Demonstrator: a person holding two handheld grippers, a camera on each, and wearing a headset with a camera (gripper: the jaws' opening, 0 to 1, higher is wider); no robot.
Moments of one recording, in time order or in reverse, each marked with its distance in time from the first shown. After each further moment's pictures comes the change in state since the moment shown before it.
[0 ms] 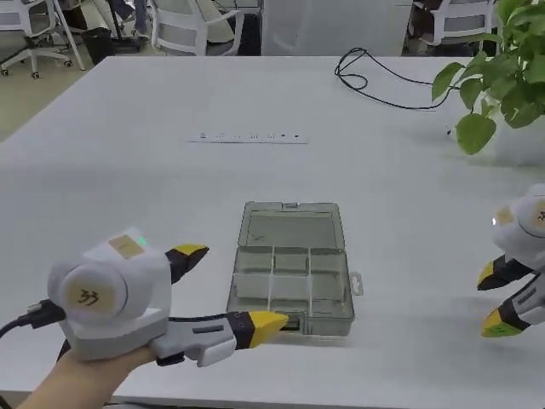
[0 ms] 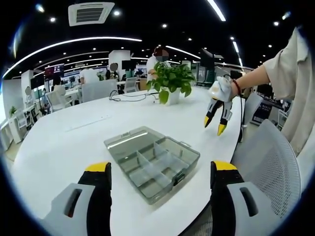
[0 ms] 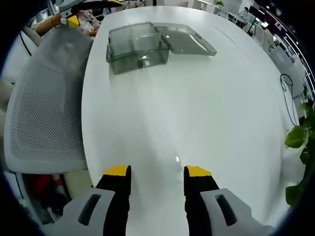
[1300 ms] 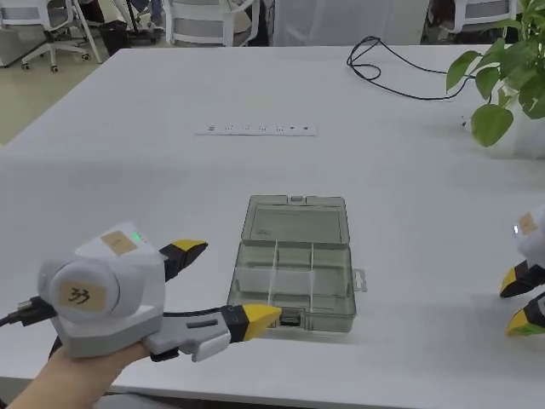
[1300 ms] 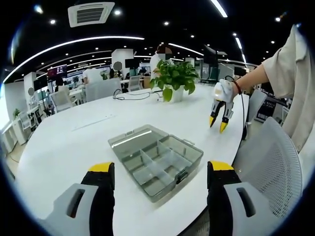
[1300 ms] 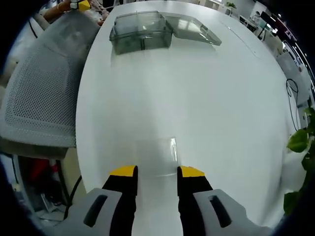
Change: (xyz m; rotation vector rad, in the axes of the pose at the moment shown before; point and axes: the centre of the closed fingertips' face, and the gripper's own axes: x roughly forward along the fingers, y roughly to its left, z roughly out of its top) left arm -0.002 0.003 0.000 0.017 0.022 0.046; right arm 0.007 -0.016 -0.027 -0.082 0.032 0.024
